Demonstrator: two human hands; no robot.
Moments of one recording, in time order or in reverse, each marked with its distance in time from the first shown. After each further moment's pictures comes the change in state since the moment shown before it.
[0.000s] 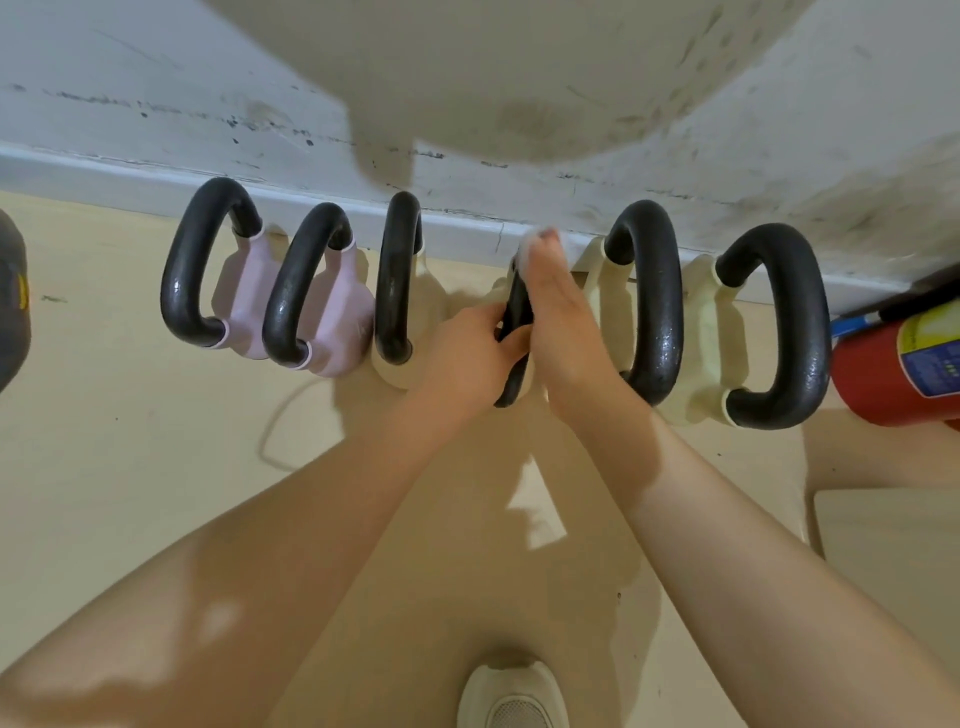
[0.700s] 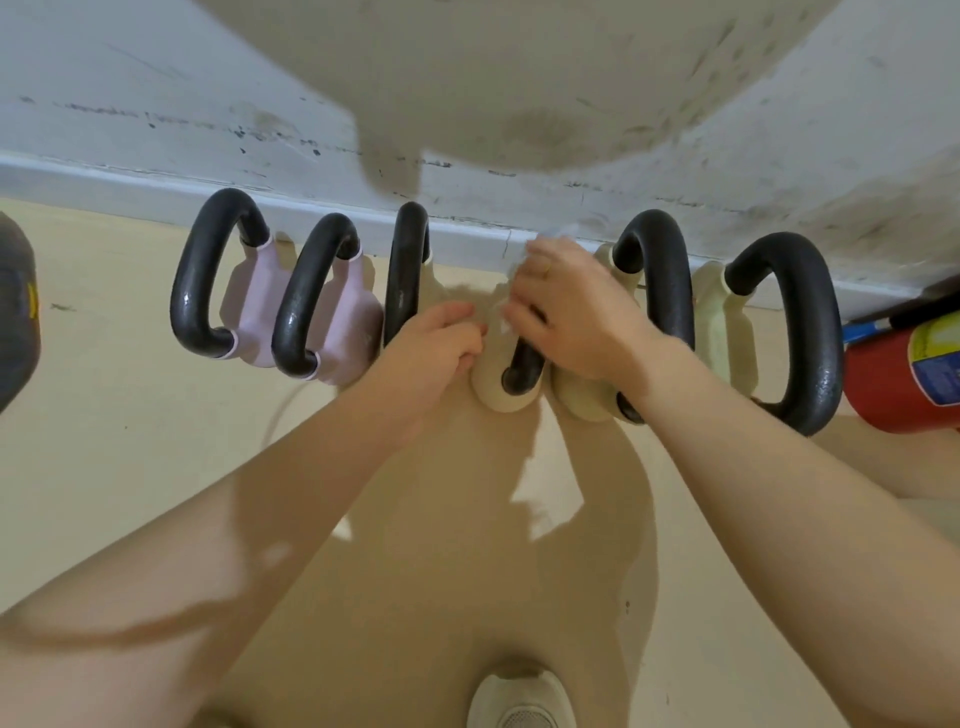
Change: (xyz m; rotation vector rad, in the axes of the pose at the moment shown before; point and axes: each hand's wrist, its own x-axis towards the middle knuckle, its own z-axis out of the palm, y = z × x) left_hand -0.009 -0.019 -0.033 -0.793 -0.075 -0.300; right_hand 0.051 0.002 -0.032 -1.396 -0.312 -0.737
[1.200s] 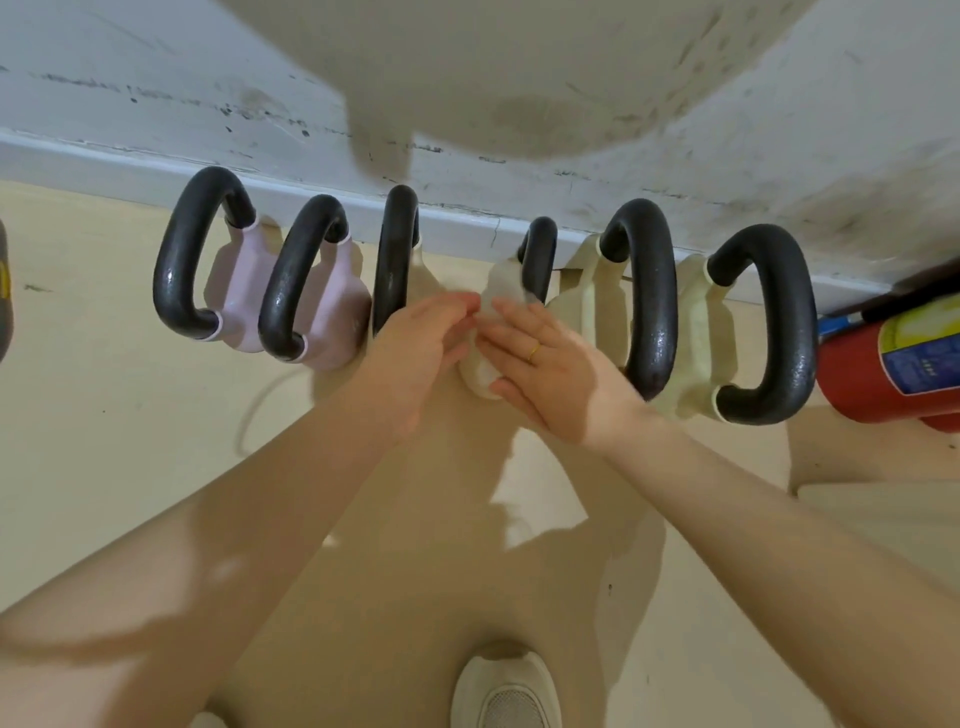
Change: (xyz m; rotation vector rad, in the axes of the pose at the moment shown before) left_hand -0.012 -0.003 0.009 -0.098 0.058 0.009; right_hand -0.048 -0.020 0.050 -0.130 0.275 -0.212
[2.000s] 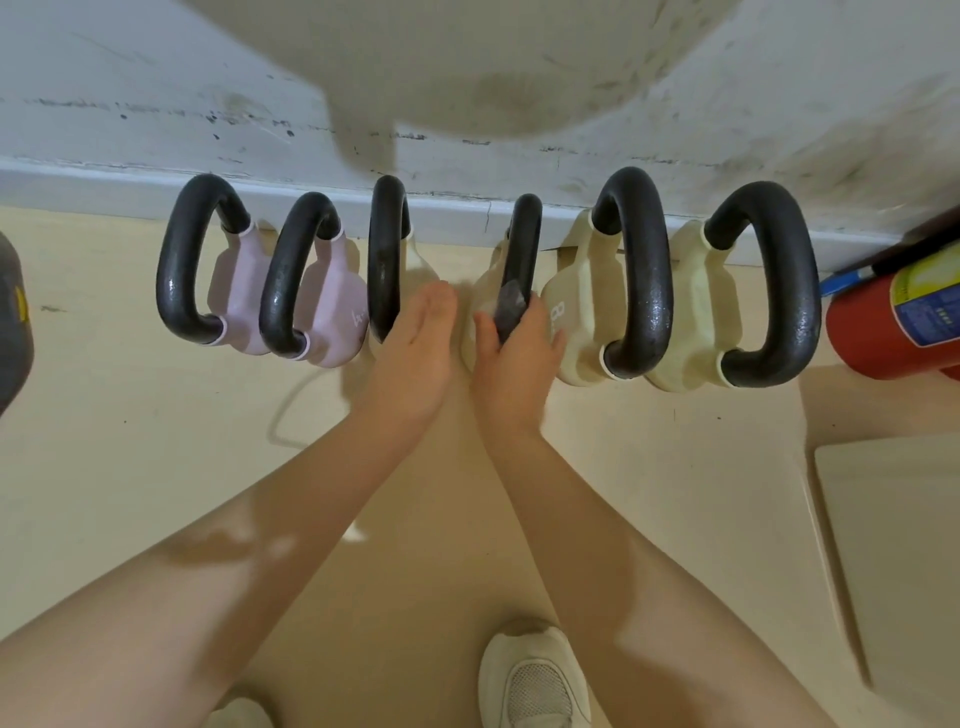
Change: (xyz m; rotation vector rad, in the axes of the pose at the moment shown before) left_hand -0.020 -0.013 0.004 0.365 0.167 0.200; right_hand 0.045 -0.070 0.014 0.819 0.386 1.368
